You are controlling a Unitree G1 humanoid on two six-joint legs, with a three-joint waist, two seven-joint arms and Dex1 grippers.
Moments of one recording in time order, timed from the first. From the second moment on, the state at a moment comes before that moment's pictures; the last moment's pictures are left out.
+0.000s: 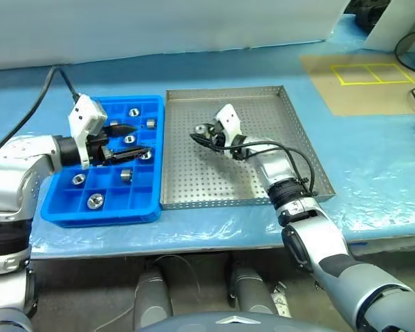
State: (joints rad) left arm -0.41 0.79 0.24 -0.21 -0.47 0.71 -1.03; right arm -0.91 -0.11 0.10 0.71 0.07 0.08 0.80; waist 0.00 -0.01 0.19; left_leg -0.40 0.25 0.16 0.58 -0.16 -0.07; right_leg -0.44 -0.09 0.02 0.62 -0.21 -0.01
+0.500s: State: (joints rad) left arm -0.02 0.80 0.56 -0.52 -0.62 0.86 -0.84; right arm -0.93 -0.06 0.26 0.57 0.12 0.18 1.18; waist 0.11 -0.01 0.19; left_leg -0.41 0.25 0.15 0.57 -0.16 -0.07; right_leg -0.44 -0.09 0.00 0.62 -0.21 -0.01
